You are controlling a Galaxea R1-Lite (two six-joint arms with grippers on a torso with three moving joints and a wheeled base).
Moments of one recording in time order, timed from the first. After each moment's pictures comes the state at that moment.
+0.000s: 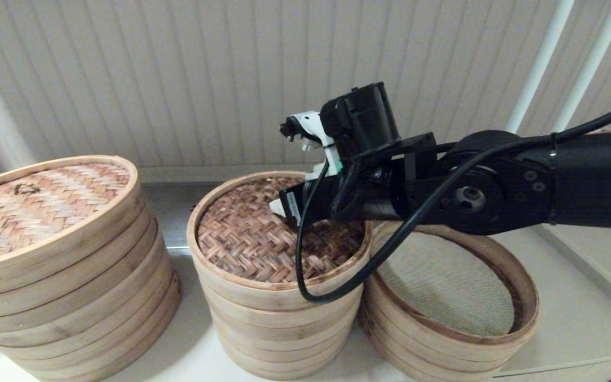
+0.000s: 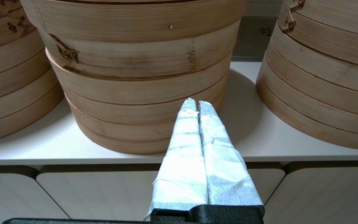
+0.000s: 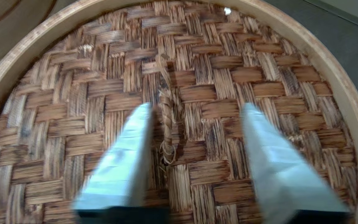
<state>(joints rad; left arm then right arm) -0.01 0.00 -0.01 0.00 0.00 -0.01 0.80 1.95 -1.66 0.12 -0.11 0.07</state>
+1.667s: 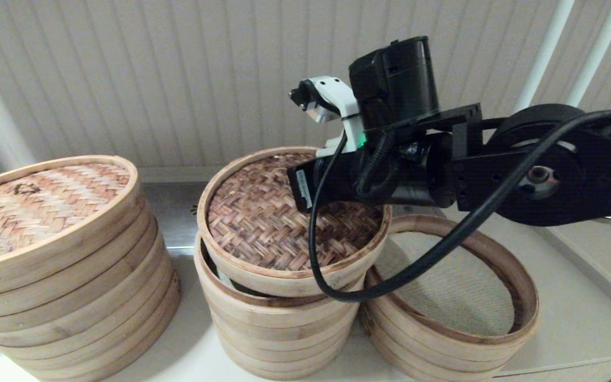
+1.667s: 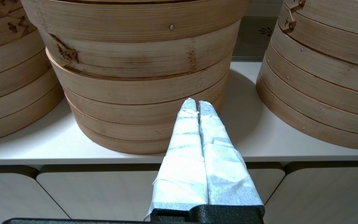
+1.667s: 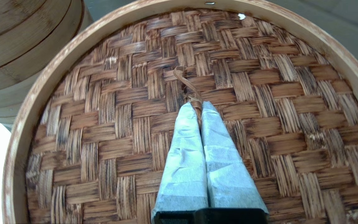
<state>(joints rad) -0.01 0.00 -0.01 0.00 0.00 -0.01 0.82 1.86 -1.65 0.10 -0.14 0.03</state>
